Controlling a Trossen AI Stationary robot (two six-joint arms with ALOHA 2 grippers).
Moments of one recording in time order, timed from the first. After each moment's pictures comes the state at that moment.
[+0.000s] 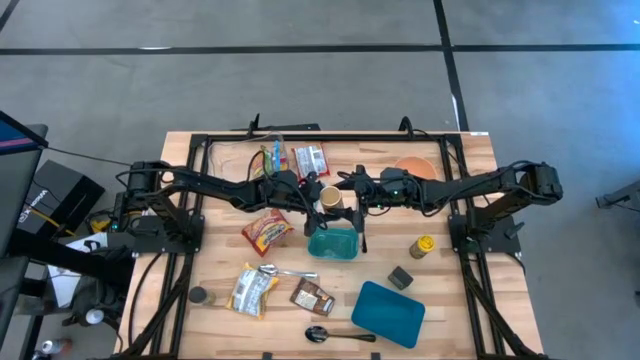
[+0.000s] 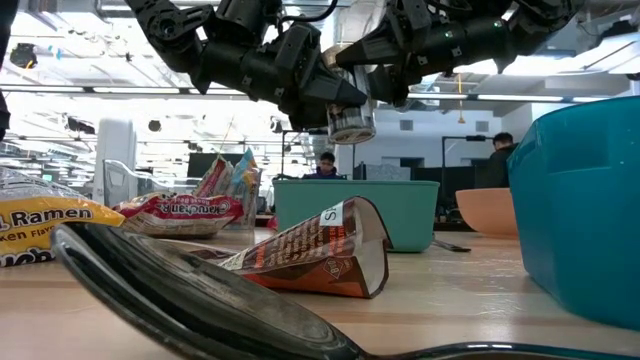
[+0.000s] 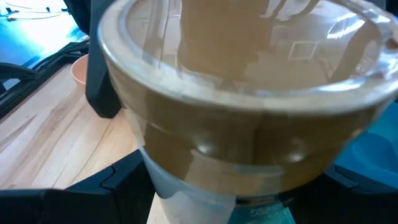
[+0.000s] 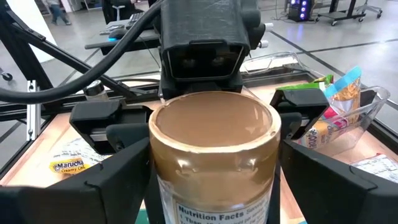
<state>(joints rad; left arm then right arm) 0.12 1.67 0.85 0.54 0.12 -0.03 -0.09 1.43 0.73 0.47 -0.03 0.11</state>
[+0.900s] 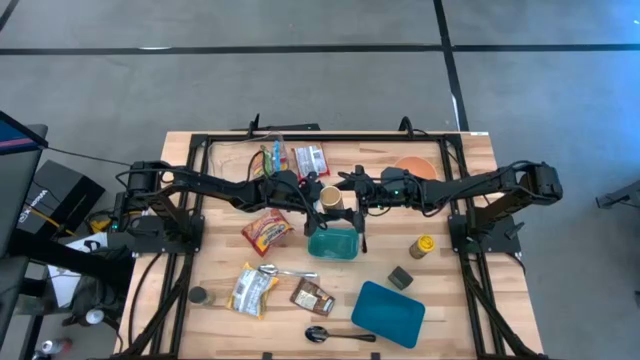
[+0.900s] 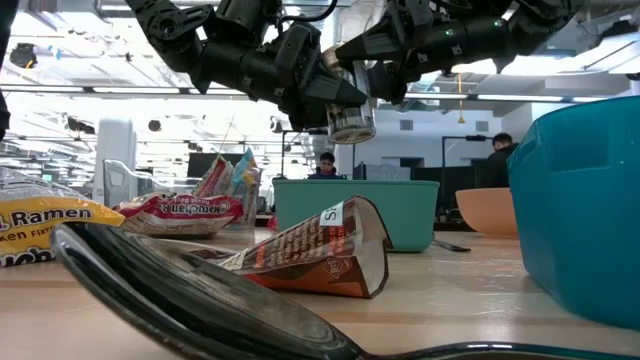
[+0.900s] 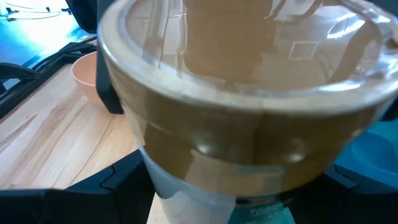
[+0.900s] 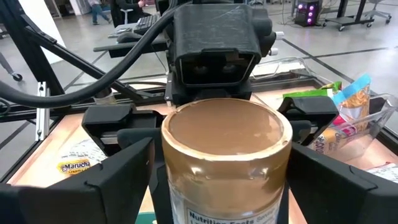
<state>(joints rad) 0.12 1.67 0.85 0.54 0.12 -0.03 -0.09 1.43 0.73 0.49 -0.06 0.10</state>
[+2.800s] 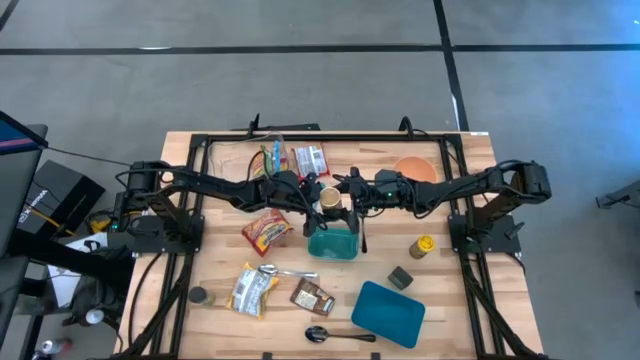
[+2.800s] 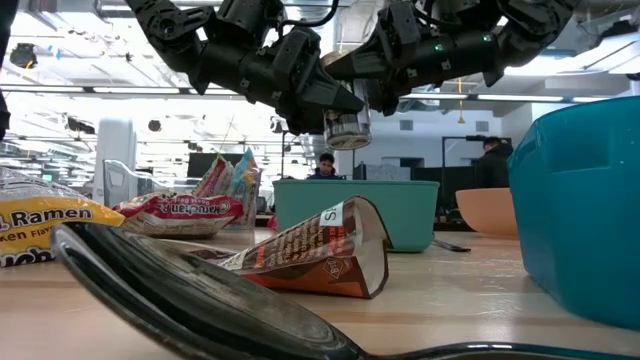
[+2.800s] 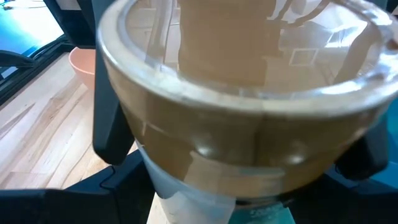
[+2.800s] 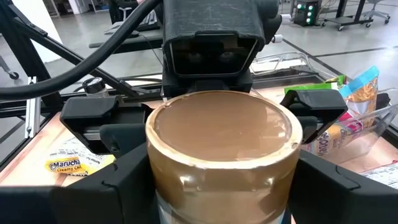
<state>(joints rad) 0.12 1.67 0.85 0.50 0.12 -0.03 -0.09 1.52 0.73 0.58 -0.06 0.10</state>
